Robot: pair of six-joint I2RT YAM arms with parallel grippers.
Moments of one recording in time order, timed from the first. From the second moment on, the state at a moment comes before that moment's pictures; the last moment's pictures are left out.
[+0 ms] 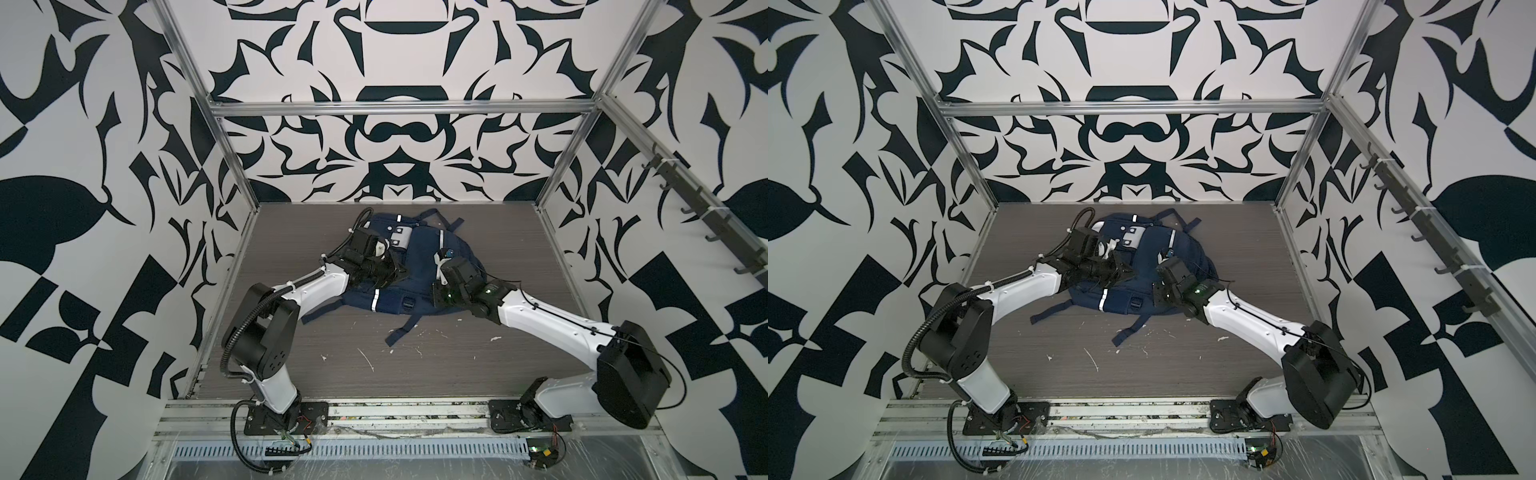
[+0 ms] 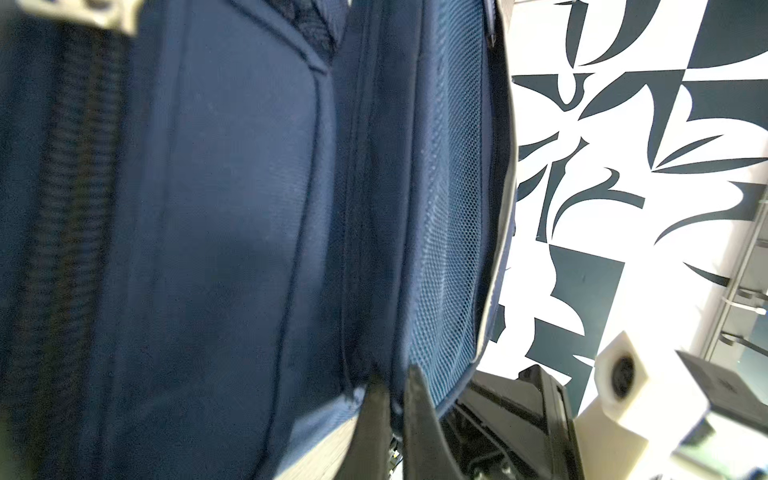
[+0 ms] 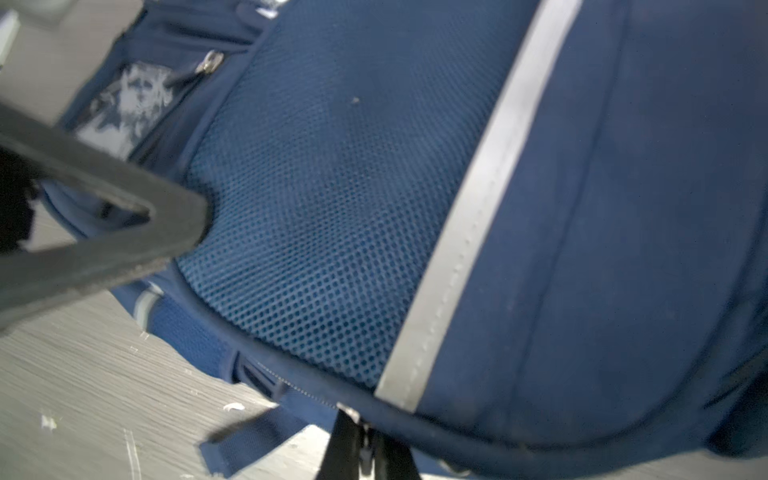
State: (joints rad) left arm -0.57 1.70 1.11 -0.10 0.62 -1.07; right arm 0.67 1.38 0.89 -0.36 0.09 0.49
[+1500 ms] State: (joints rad) left arm -0.44 1.27 0.69 -0.34 0.66 -0.94; right arm 0.66 1.22 0.81 -0.46 -0.03 0.32
